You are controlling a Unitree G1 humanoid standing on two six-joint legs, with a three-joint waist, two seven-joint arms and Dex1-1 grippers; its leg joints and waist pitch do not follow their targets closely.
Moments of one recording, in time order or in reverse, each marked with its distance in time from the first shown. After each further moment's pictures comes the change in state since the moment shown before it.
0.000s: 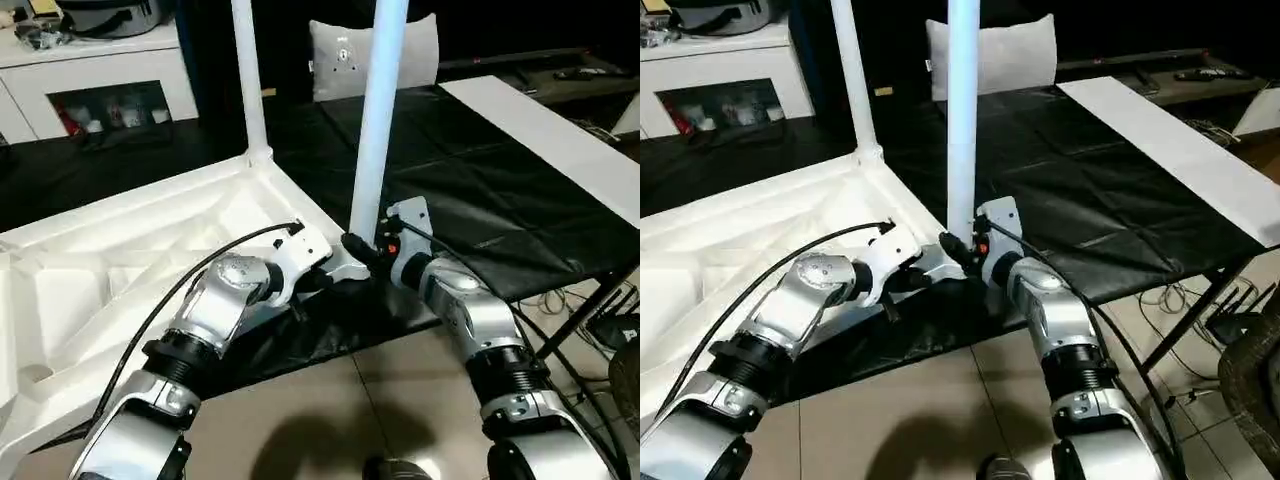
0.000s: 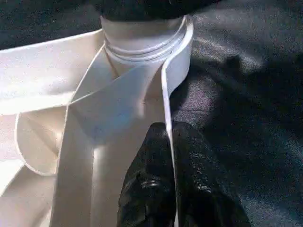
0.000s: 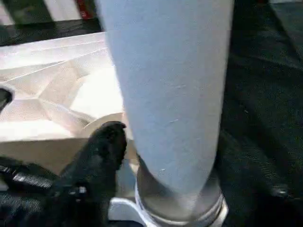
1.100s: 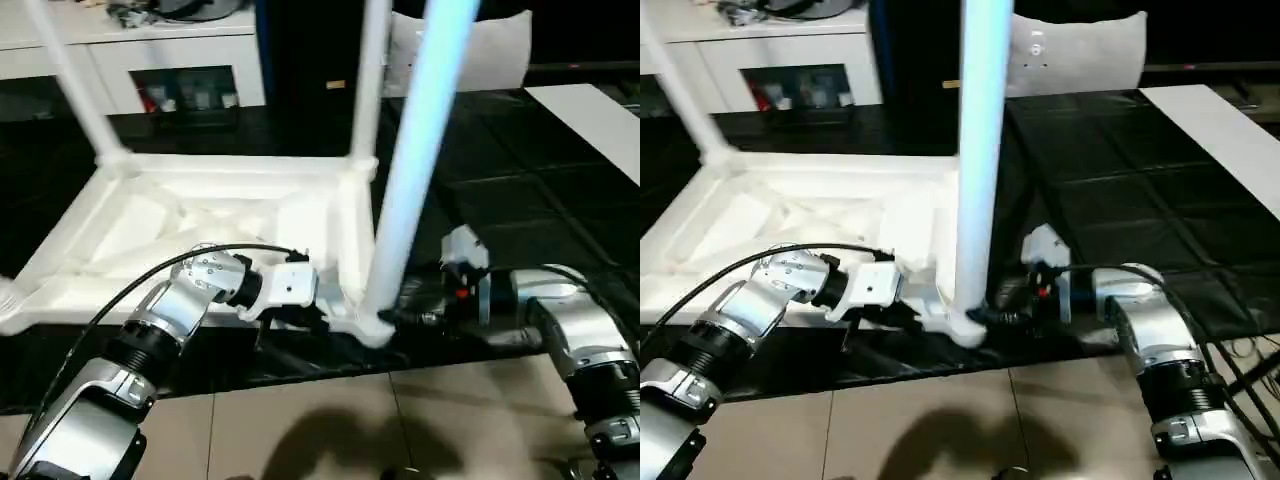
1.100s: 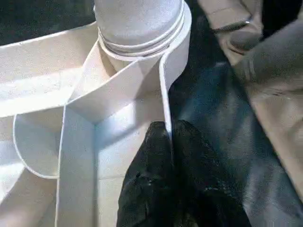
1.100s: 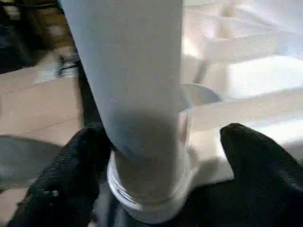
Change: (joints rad) left arm -0.030 0.205 -0.134 0.082 -0.081 -0.509 -0.510; right arm 0.101 -0.395 0.134 -0.151 0.109 -0.094 0.790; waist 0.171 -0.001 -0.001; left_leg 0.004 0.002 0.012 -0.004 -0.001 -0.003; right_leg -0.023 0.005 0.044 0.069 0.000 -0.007
